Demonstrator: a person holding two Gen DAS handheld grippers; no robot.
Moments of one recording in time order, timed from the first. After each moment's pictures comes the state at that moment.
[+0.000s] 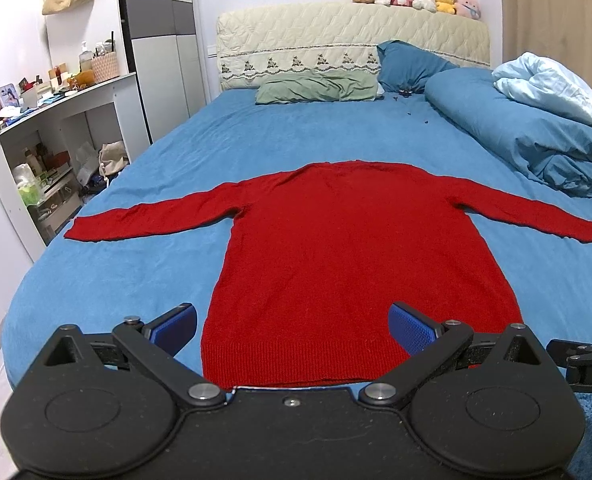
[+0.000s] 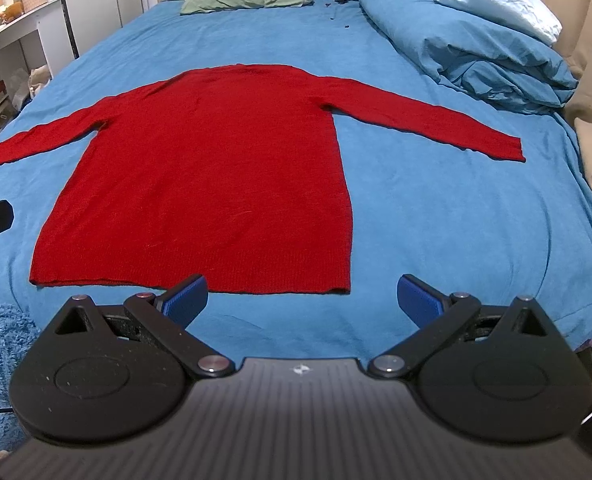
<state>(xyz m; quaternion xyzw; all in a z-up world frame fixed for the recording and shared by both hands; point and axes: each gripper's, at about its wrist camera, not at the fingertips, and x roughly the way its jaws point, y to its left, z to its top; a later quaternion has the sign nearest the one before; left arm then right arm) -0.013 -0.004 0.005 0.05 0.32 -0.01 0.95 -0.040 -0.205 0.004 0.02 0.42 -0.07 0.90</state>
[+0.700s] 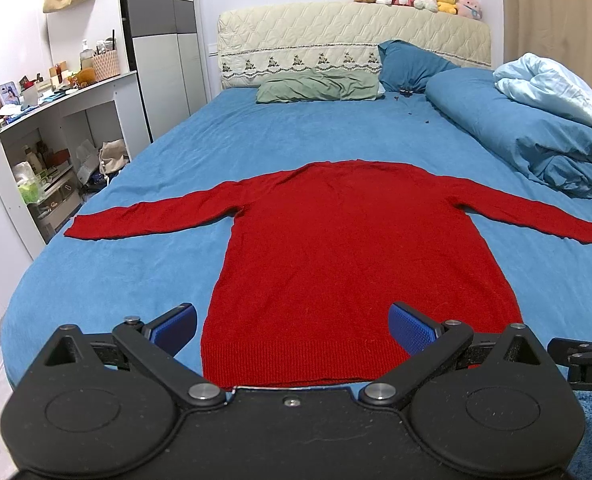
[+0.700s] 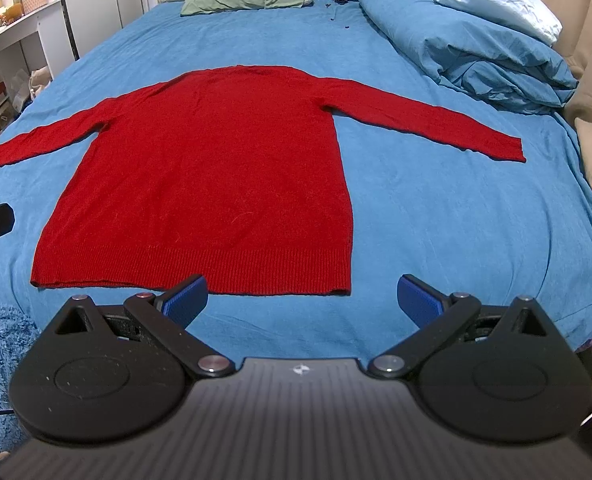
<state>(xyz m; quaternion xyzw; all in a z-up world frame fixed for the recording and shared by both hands) -0.013 -0.004 0.007 0.04 0.32 -0.01 0.95 -0.041 -0.204 0.004 0.02 0.42 -0.07 0.90</state>
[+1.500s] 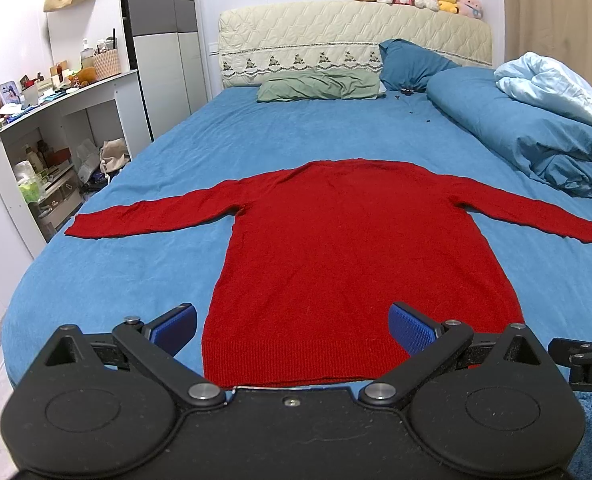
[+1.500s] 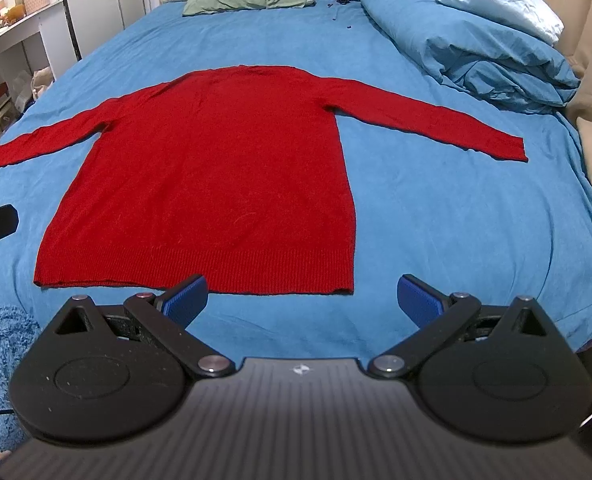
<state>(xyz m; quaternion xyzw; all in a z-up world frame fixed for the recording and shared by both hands) -0.011 -0.001 0.009 0.04 0.33 -0.01 0.94 -0.041 -0.203 0.004 0.02 0.42 -0.07 0.90</state>
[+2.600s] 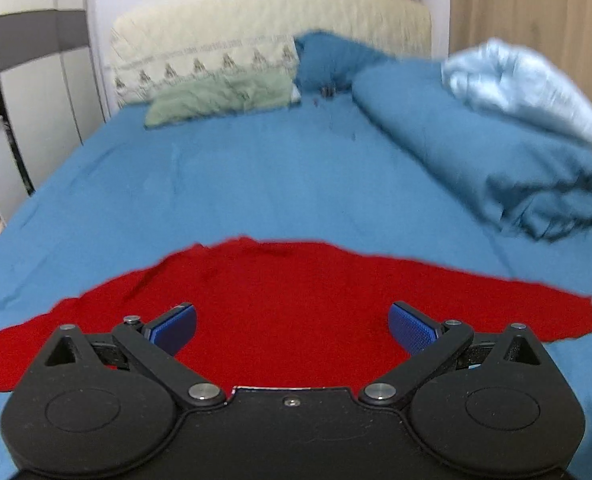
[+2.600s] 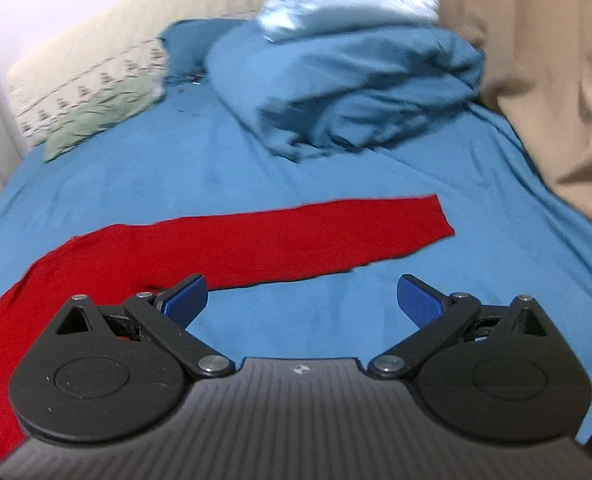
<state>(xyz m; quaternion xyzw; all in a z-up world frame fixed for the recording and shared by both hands) 0.289 -0.193 0.006 0.07 0.34 -0.12 0.93 0.140 -0.464 -0.012 0.17 0.32 -0.23 0.90</state>
